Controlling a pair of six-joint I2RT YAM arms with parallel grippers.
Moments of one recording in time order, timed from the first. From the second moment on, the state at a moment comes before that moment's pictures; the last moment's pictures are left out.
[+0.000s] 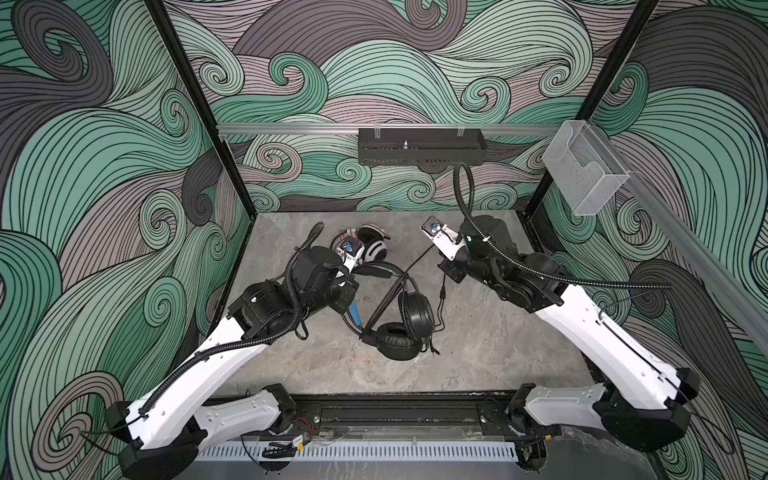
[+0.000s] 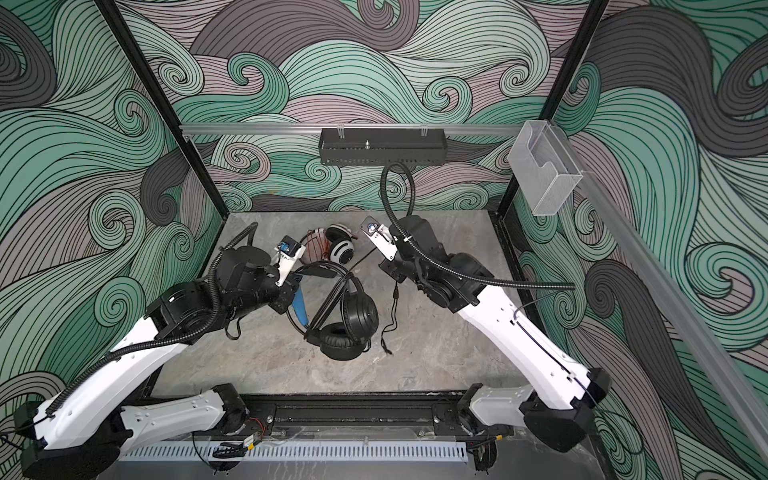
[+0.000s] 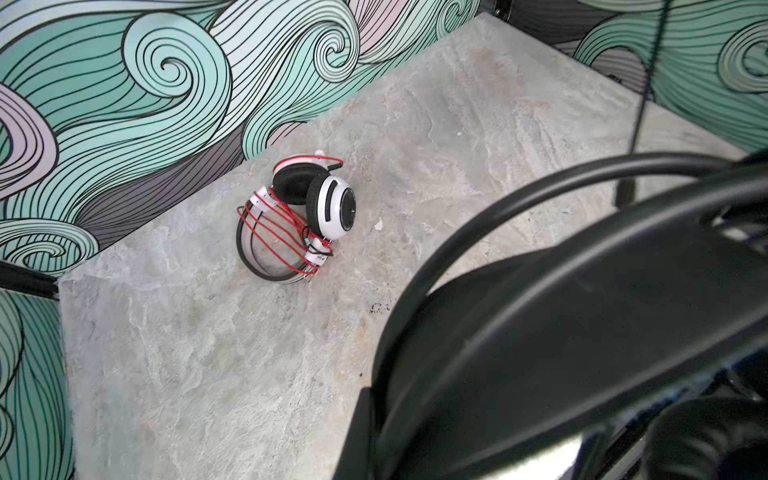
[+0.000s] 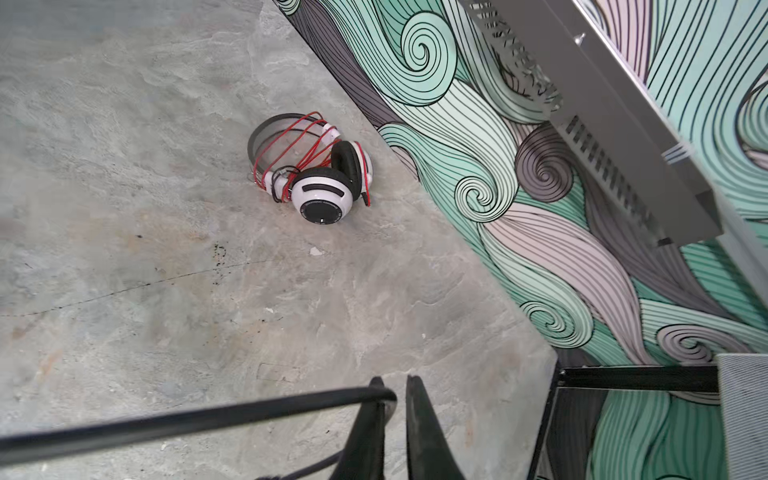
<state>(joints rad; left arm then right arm) -0.79 1.05 1.37 -0.97 -0.21 -0.05 0.77 1.28 1.53 -0.84 0.28 -0.37</state>
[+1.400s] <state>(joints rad) -0.79 1.27 1.95 -1.00 -0.01 -0.31 0.65 0.98 0.99 -0.09 -0.74 0.28</state>
